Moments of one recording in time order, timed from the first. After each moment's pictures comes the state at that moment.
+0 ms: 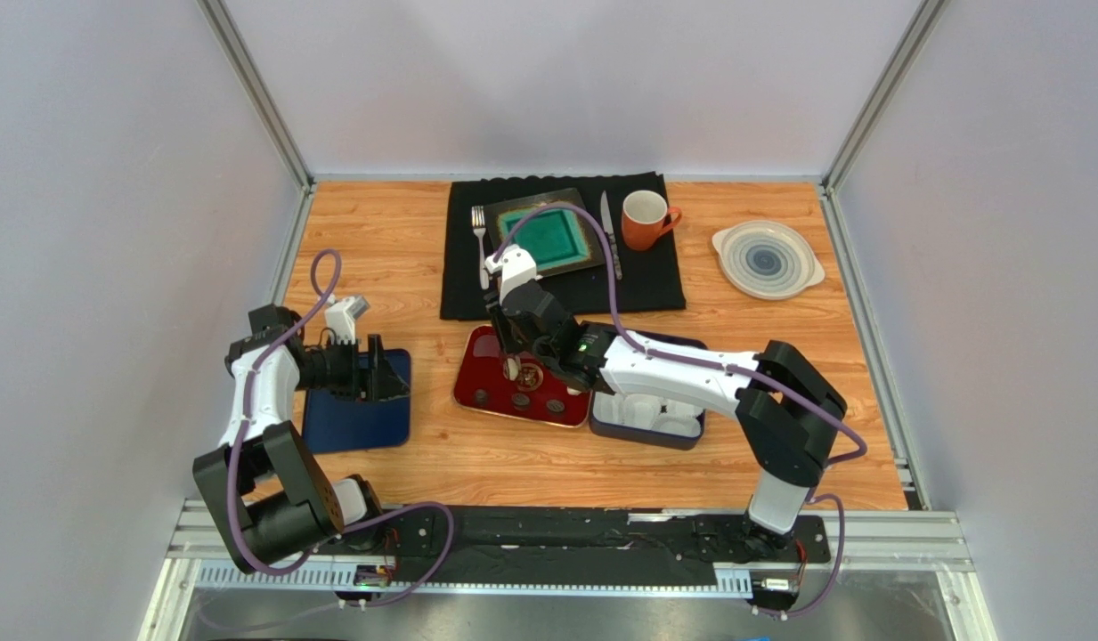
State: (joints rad) left arm 0.45 1.23 0.75 -0.92 0.82 0.53; right arm 1.02 1.76 1.25 0.04 0.36 0.28
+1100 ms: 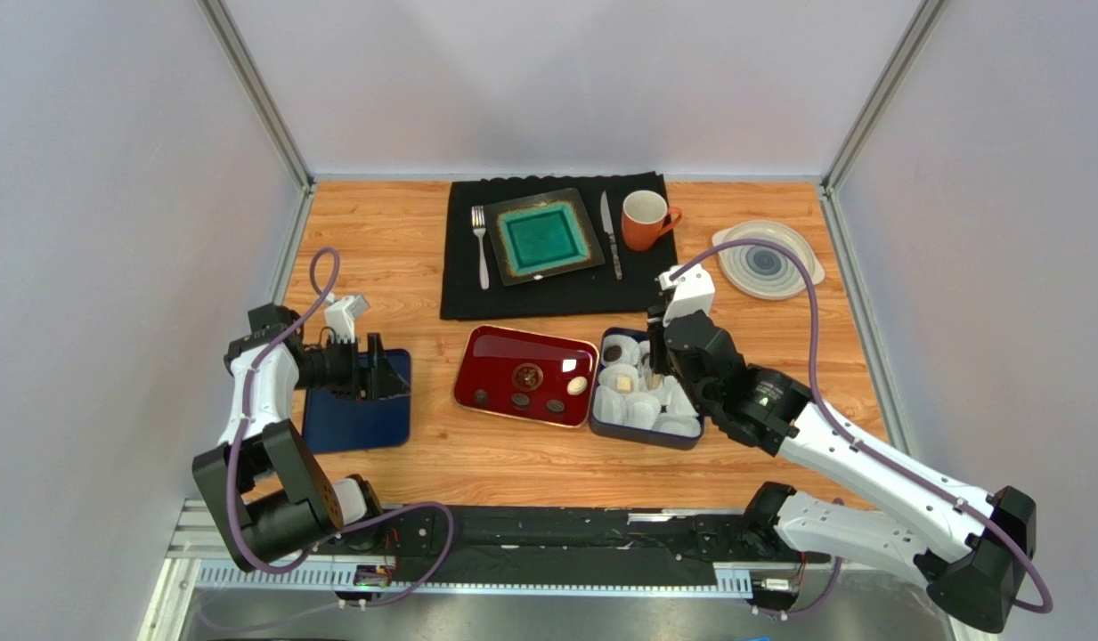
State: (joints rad) left arm 0.45 1.24 0.76 -0.93 0.84 0.53; right arm 0.88 0.93 0.81 -0.37 0.58 0.28
